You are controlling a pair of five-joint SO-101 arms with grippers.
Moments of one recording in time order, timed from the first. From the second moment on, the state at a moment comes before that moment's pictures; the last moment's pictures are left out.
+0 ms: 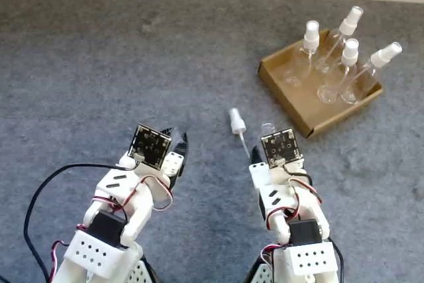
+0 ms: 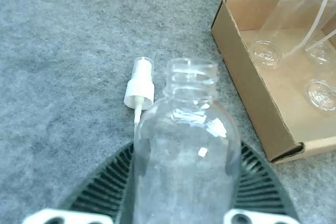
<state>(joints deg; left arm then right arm) 17.7 -87.8 88.2 32.0 1.4 -11.7 -91.5 95.8 34.1 14.2</state>
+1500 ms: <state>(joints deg) 17.7 -28.4 51.7 23.4 -3.5 -11.7 -91.5 95.8 34.1 14.2</state>
